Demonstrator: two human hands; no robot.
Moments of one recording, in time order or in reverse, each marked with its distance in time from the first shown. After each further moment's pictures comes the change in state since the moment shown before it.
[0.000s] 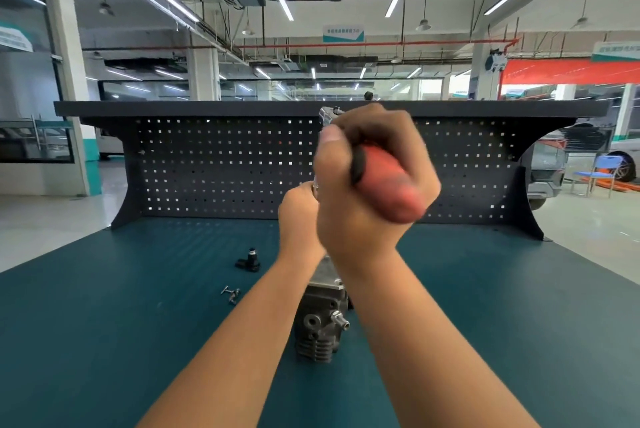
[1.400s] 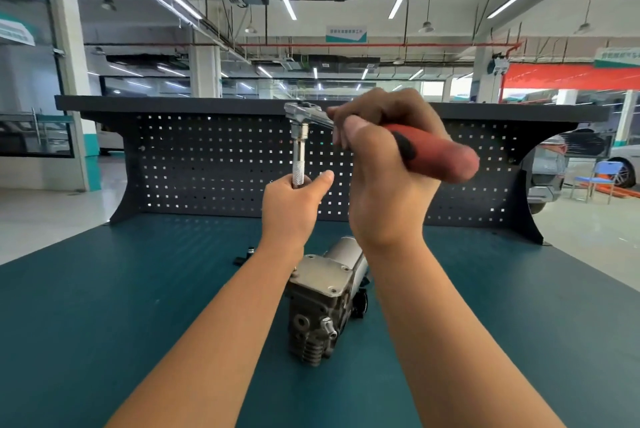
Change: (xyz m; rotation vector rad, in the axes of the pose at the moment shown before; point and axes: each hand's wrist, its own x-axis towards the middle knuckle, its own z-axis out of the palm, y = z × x) left_hand 0.014 -0.005 -0.010 -0.124 0.101 -0.138; right_hand 0.021 0.010 -0.013 0.282 -0.121 0.356
